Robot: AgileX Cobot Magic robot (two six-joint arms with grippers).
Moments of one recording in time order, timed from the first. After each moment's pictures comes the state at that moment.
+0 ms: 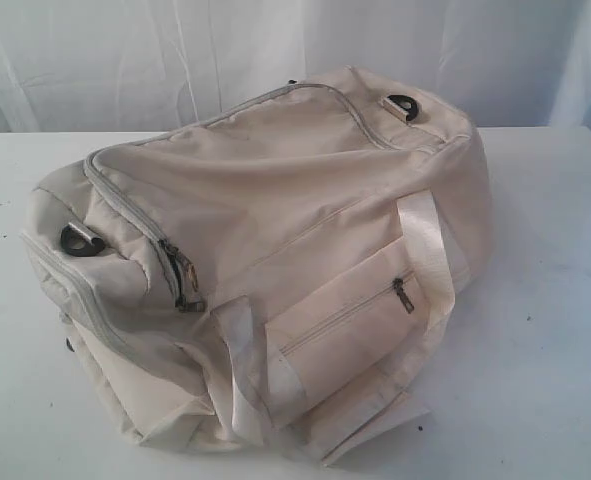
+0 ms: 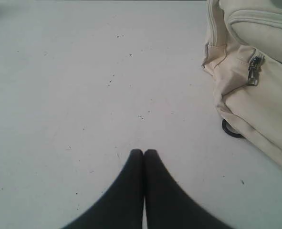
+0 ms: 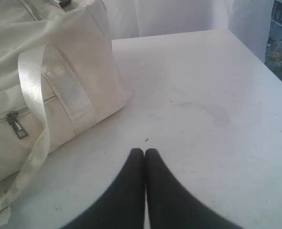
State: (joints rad) left arm 0.08 0.00 0.02 -0.06 0.40 0.05; right arm 0.16 0.01 -0.01 0.00 0.34 0.06
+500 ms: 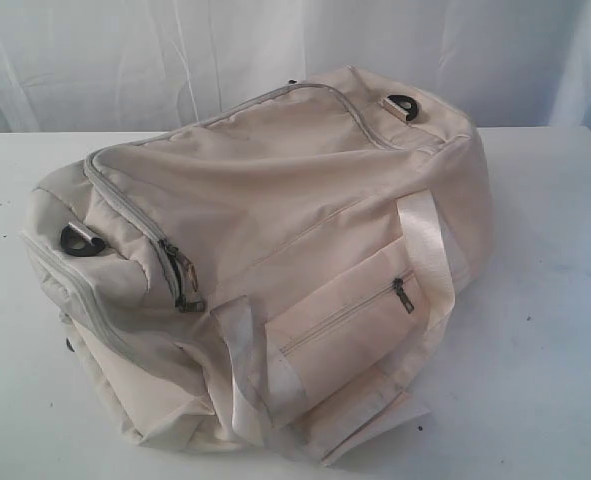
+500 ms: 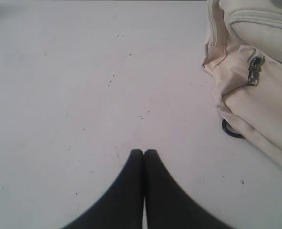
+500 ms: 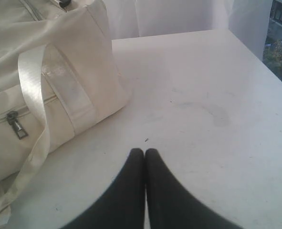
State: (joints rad) left arm 0.08 0.00 0.02 -0.06 0.40 0.05; right arm 0.16 0.01 -0.01 0.00 0.34 0.06
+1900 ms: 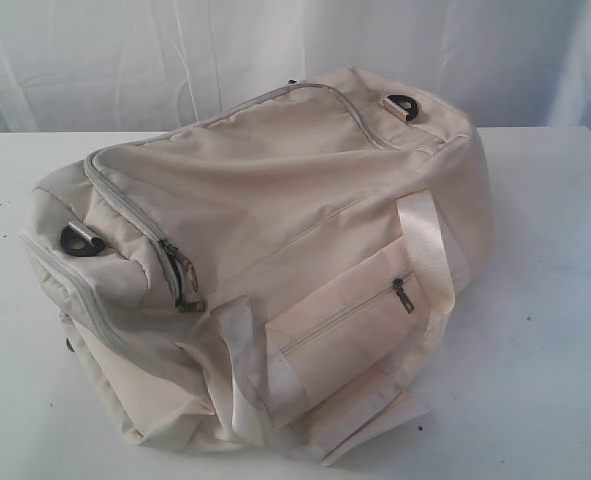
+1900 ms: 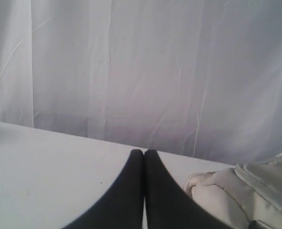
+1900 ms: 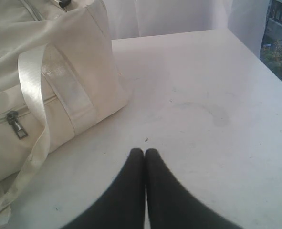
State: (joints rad) left arm 0.08 0.23 -0.12 0.02 -0.15 -0.22; right arm 0.16 0.01 -0.01 0.00 0.34 0.06
